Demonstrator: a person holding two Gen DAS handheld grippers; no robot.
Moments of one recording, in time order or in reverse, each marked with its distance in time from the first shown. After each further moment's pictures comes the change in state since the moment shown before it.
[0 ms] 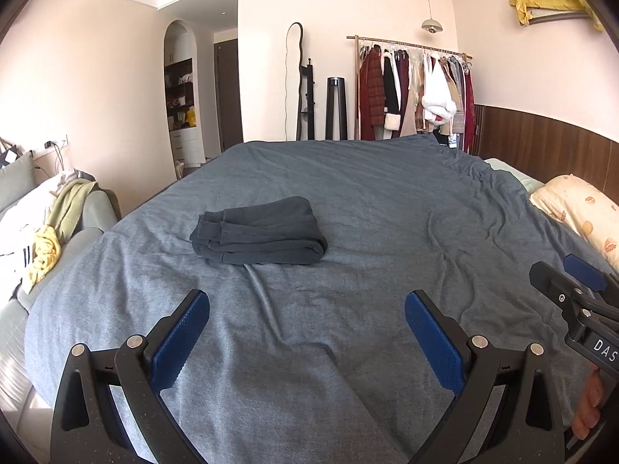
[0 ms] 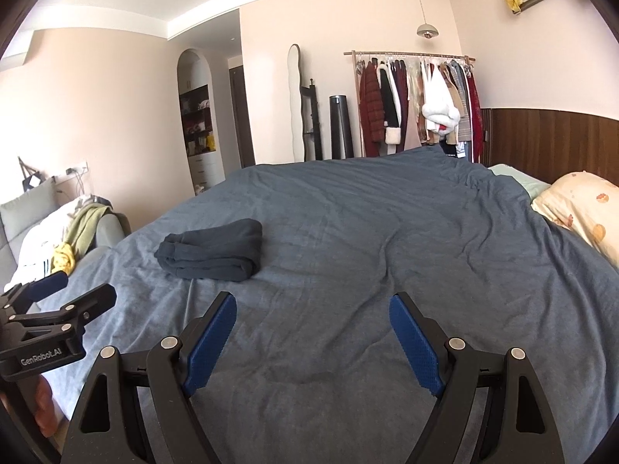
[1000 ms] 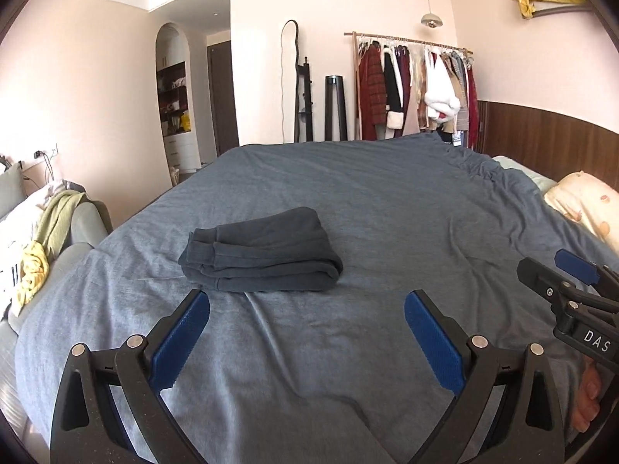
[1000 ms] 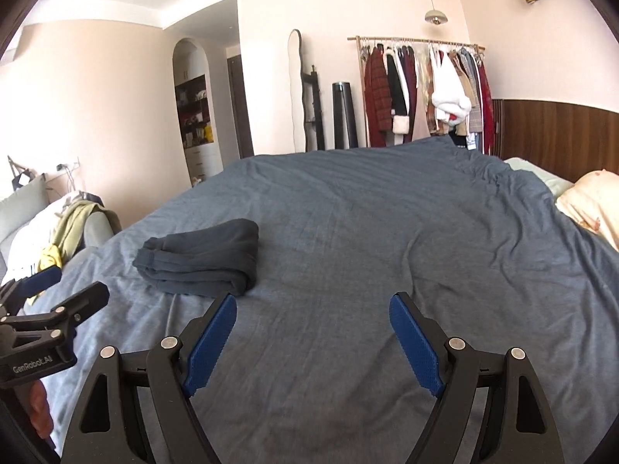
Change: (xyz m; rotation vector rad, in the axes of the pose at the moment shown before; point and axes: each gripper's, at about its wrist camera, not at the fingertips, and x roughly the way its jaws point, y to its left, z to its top) left arm 0.078 0.021 0.028 0.030 -0.012 -0.013; right arm 0.098 0.012 0.024 0.003 0.031 0.005
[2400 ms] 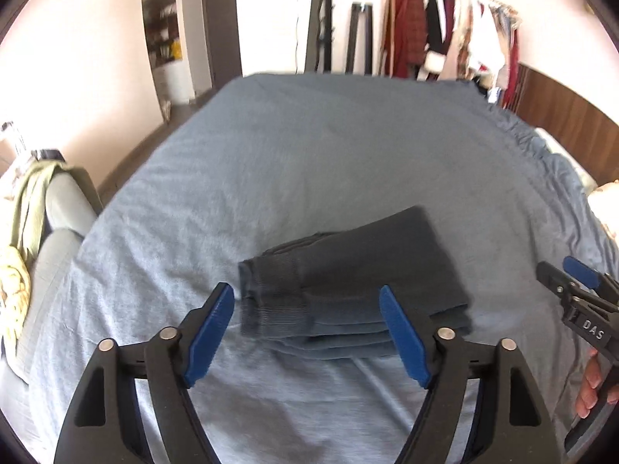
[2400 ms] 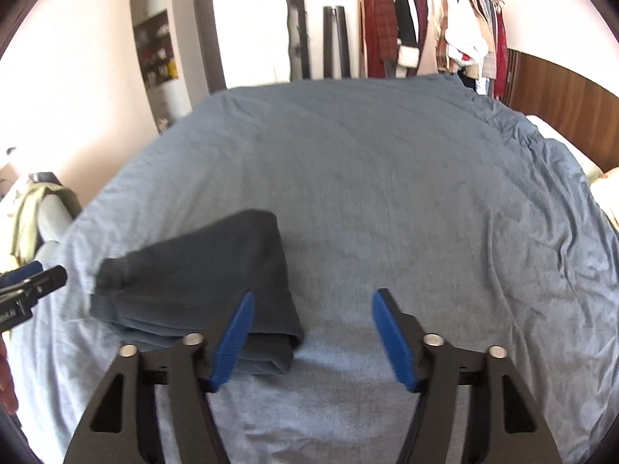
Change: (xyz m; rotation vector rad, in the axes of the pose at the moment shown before) left arm 0.198 0.164 0.115 -0.021 0.304 -0.045; right arm 0.210 0.098 0.090 0.034 0.305 -0.105
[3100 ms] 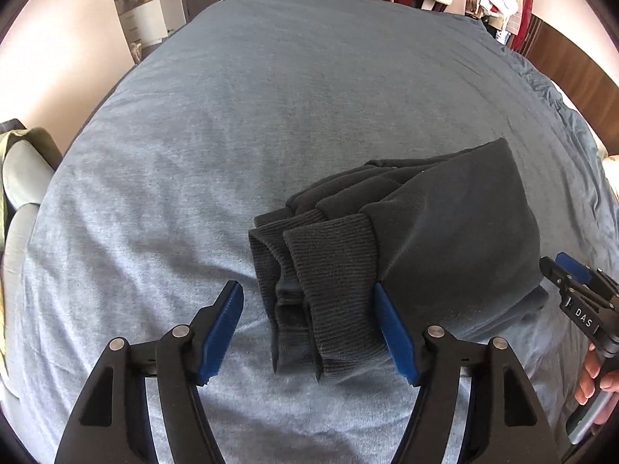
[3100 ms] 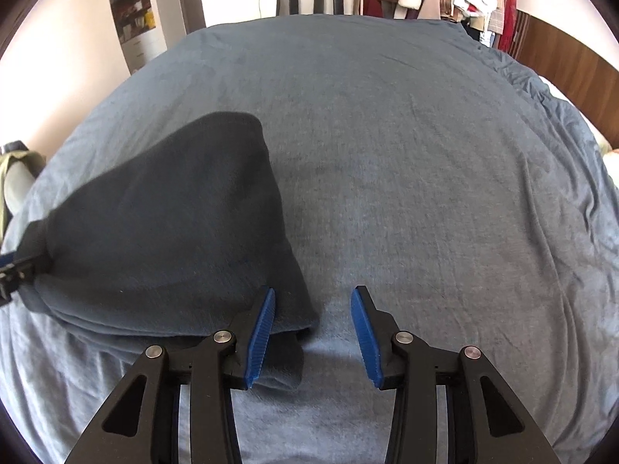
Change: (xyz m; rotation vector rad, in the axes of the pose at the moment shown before) left arm 0.141 0.067 -0.008 0.040 0.304 -0.063; right arm 0.108 0.023 -0.026 0.007 0.240 -0.090
